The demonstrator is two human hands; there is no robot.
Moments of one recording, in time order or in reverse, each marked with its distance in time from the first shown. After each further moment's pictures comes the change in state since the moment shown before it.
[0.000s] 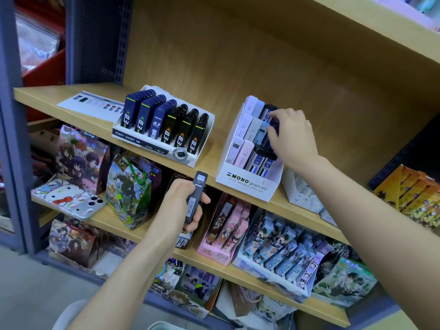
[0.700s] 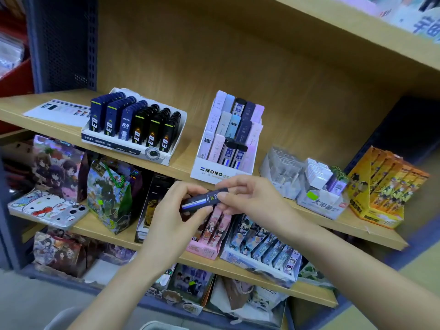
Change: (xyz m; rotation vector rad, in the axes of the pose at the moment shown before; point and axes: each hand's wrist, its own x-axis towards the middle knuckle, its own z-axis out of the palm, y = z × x) left_hand -0.018 -0.025 0.023 0.529 -0.046 0.578; right_hand -0.126 -0.033 -0.041 1.159 -0.592 0.393
